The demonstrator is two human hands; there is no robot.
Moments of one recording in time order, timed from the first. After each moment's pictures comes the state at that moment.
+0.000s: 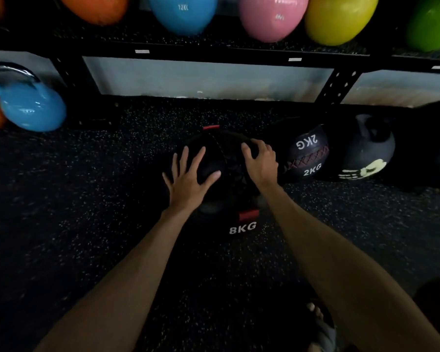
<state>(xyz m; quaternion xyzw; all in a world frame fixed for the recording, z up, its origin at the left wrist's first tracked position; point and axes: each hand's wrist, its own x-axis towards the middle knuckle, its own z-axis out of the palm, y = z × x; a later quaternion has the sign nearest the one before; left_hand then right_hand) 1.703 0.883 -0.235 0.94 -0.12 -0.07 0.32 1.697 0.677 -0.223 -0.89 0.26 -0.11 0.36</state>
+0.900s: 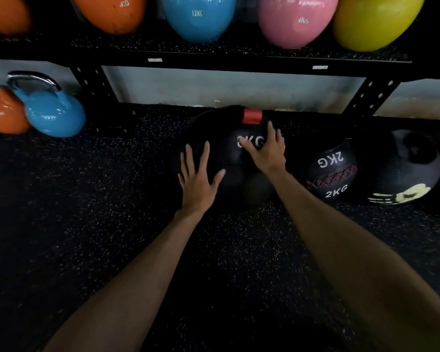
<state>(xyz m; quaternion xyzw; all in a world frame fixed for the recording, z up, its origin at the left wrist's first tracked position) 1.754 0.845 -0.261 0.94 -0.08 0.02 0.34 1.786 0.648 -0.226 -0.88 0.23 -0.06 0.41</state>
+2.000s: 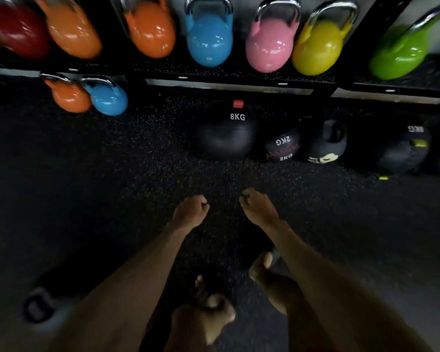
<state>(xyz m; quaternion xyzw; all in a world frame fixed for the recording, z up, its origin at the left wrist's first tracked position) 1.501 0.955 0.125 0.91 -0.03 -0.37 0.18 1.453 0.741 0.135 -0.89 0.17 0.26 0.33</state>
